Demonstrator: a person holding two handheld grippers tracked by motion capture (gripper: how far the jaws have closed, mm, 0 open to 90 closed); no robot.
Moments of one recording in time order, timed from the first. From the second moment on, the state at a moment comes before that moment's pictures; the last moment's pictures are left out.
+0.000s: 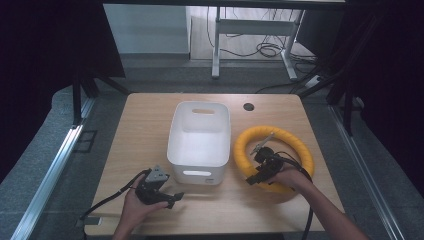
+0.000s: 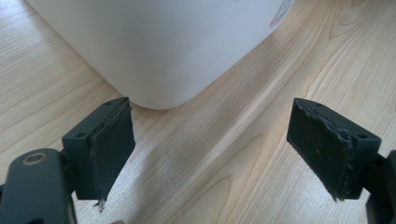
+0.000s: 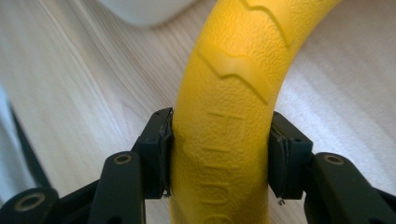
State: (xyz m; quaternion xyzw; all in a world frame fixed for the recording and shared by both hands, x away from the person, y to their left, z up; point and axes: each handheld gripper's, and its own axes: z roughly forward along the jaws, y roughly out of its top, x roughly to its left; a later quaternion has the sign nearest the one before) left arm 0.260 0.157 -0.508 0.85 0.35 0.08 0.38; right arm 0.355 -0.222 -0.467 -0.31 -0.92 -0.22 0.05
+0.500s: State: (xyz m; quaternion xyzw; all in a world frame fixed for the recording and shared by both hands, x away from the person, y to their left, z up) left arm 0.260 0.157 -0.508 0.85 0.35 0.08 0.38; right arm 0.367 -0.255 -0.431 -0.35 -0.87 -0.33 0.06
